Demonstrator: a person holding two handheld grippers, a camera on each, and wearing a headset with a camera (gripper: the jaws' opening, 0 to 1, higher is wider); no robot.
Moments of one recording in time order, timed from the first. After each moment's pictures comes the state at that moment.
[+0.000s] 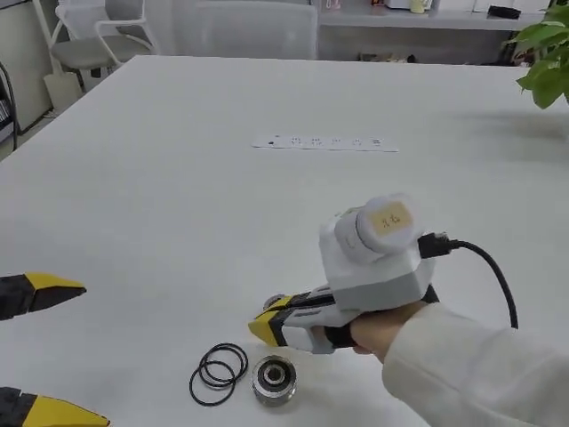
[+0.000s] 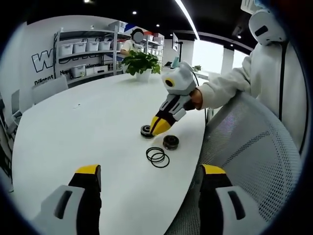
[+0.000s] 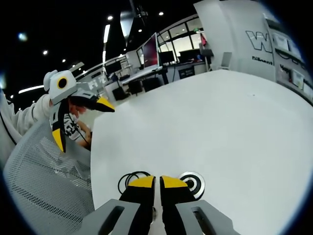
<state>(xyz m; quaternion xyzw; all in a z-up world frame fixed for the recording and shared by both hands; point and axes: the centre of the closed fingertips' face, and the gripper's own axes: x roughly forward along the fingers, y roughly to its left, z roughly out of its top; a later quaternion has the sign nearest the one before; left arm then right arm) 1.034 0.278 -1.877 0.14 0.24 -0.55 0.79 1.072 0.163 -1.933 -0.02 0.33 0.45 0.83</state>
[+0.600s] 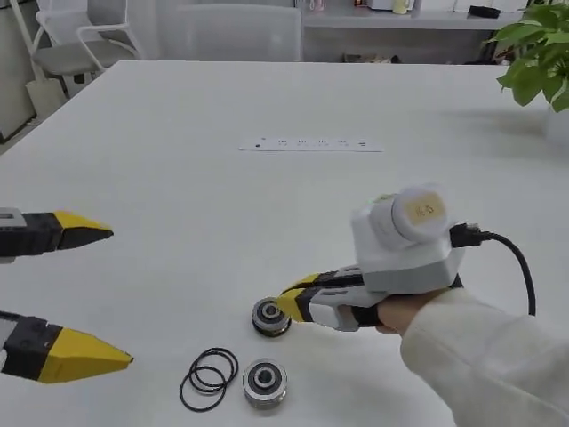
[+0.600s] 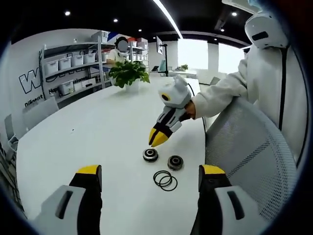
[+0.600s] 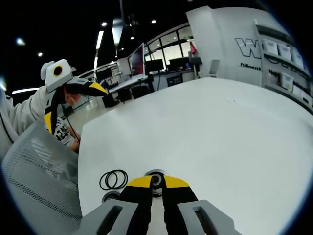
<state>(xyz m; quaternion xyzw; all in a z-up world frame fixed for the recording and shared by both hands) 1.064 0.237 -1.831 0.18 0.18 -0.59 0.76 1.094 0.119 -1.929 -0.02 0.30 0.41 0.86</state>
